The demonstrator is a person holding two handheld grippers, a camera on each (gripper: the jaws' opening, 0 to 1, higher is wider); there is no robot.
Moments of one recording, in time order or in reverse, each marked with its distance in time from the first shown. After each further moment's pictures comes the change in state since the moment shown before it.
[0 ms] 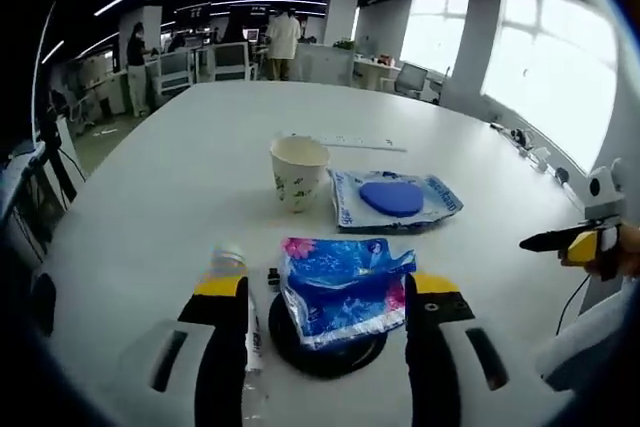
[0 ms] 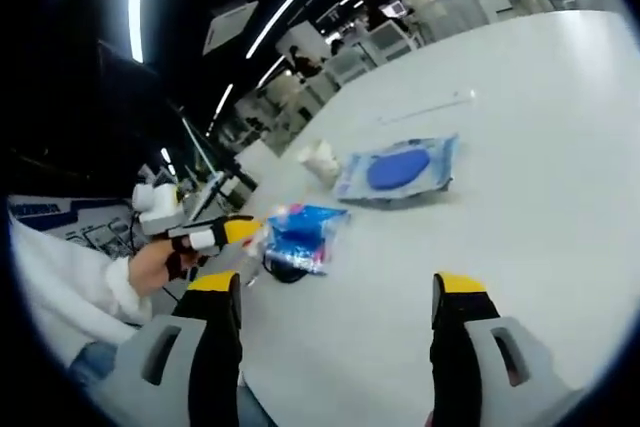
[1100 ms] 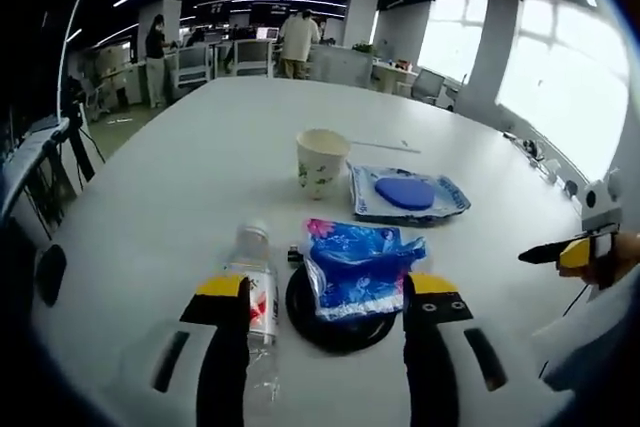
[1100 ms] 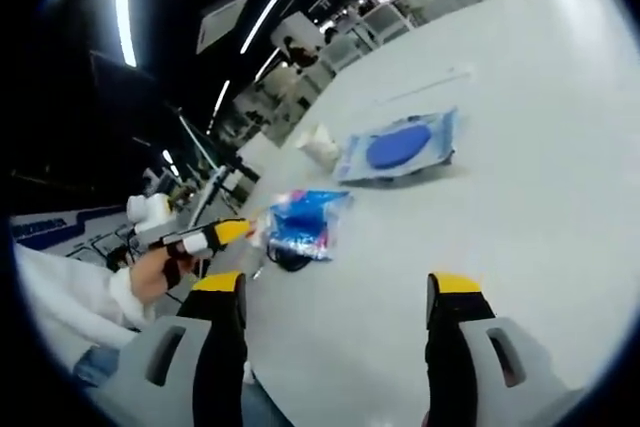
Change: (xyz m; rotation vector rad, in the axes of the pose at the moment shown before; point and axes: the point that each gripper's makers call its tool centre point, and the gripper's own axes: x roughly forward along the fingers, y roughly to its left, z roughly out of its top) left arm -0.016 0.017 -0.016 -0.065 -0.003 0.053; right arm 0.005 -0.005 -0.012 0.074 0.048 0.004
